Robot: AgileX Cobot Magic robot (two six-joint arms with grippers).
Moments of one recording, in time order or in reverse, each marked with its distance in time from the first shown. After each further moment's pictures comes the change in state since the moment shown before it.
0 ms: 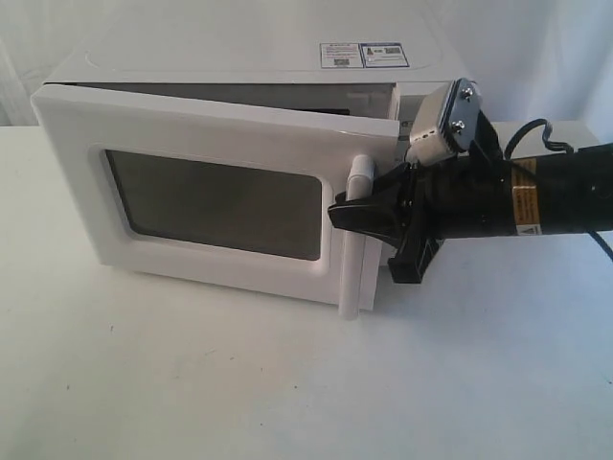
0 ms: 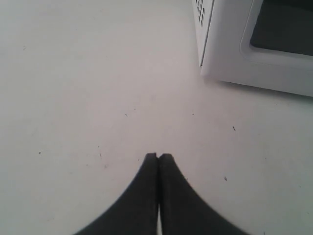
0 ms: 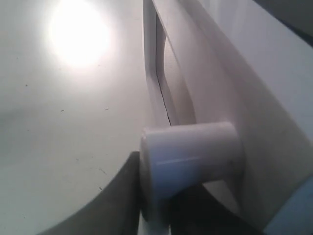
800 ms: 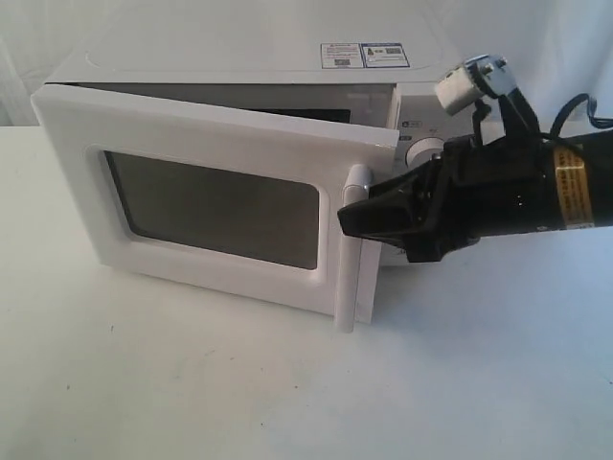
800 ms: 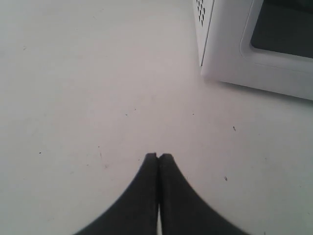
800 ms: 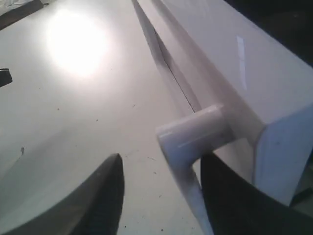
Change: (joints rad) left arm 0.000 0.000 0.000 0.000 0.000 0.000; right arm 0.005 -0.226 0.020 -0.222 0.059 0.553
